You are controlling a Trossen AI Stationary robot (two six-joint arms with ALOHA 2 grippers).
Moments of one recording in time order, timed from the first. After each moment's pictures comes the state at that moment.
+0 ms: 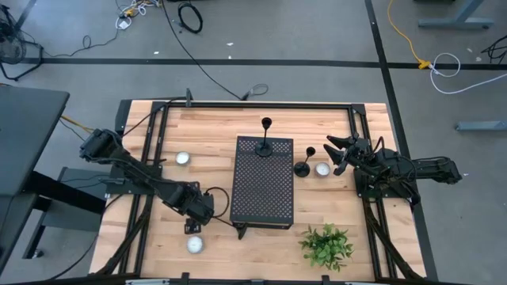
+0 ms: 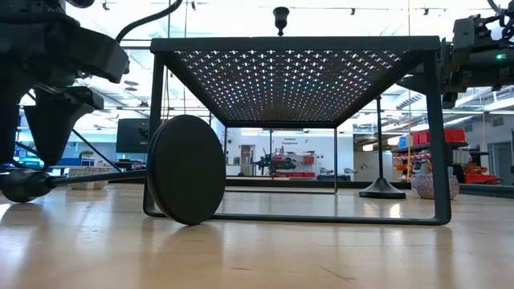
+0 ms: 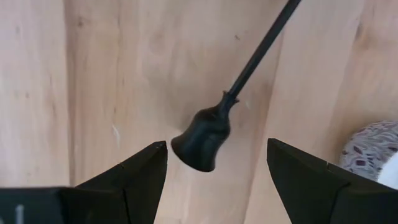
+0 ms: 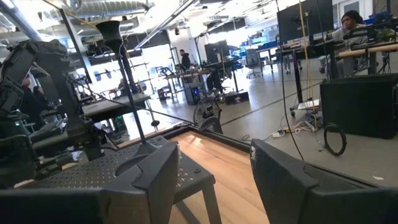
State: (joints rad) left arm -0.52 1.53 0.88 -0.76 -0.08 -0.64; right arm 0.05 0.02 0.02 0.15 0.56 0.15
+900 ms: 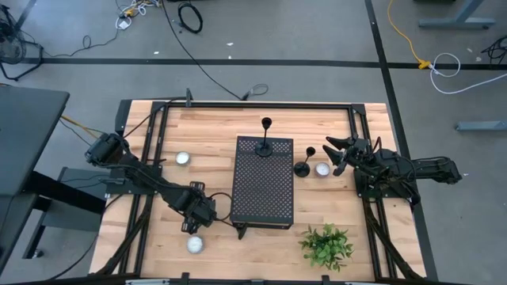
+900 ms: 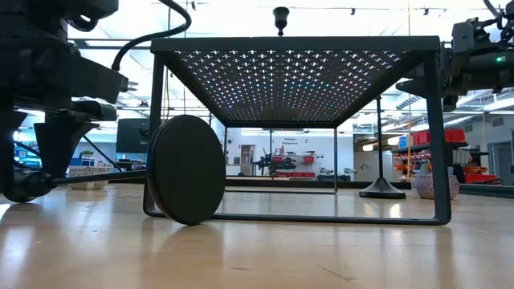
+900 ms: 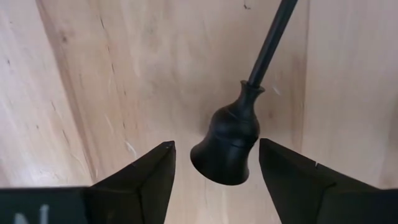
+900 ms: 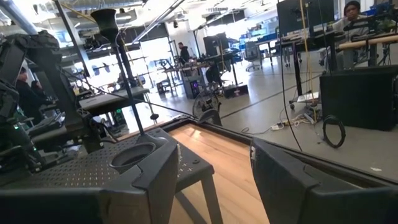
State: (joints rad) left arm -0.52 1.62 0.88 -0.77 -0.11 -0.41; right arm 0.05 0.02 0.02 0.11 0.56 0.17
